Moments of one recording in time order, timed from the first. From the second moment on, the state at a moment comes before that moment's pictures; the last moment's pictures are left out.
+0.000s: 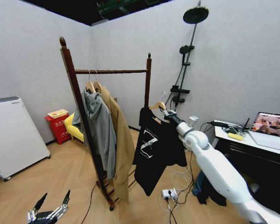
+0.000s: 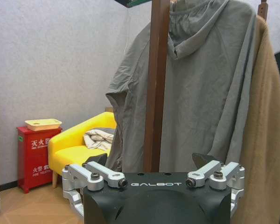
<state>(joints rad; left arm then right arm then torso) 1.94 -1.35 -0.90 -2.27 -0.51 -0.14 0.13 -0.29 0.95 0.13 1.58 0.87 -0.12 -0.11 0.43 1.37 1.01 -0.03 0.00</state>
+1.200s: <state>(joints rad) 1.94 -1.35 -0.90 -2.27 -0.51 -0.14 0.13 0.44 1.49 -0.27 0.68 0.81 -0.13 -0.29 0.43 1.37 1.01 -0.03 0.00</state>
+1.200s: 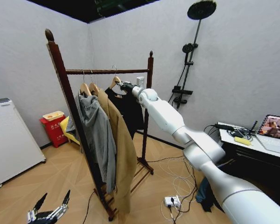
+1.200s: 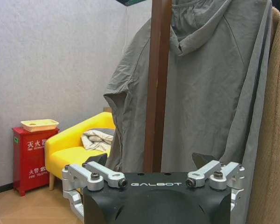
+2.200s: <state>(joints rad) 1.94 -1.35 -0.90 -2.27 -0.51 -0.14 0.14 -0.63 0.81 0.39 1.97 0.72 -0.18 0.06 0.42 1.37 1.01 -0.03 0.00</state>
